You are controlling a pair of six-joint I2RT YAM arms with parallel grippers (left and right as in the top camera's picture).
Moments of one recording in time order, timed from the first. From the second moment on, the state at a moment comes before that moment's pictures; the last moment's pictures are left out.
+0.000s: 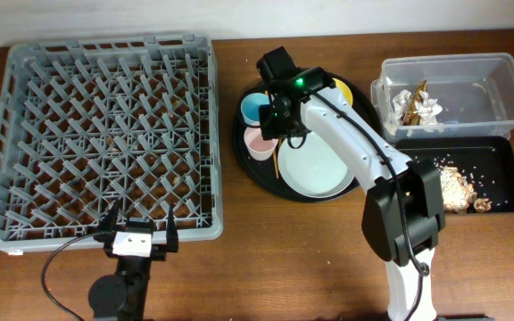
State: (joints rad) left arm 0.01 0.01 0.01 -0.07 0.07 0.17; right arm 0.46 2.16 1.92 -1.05 -0.03 0.37
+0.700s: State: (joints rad) left arm 0.01 0.03 0.10 -0.13 0.12 -0.16; right arm 0.45 2.10 1.90 -1.17 -0.10 0.38
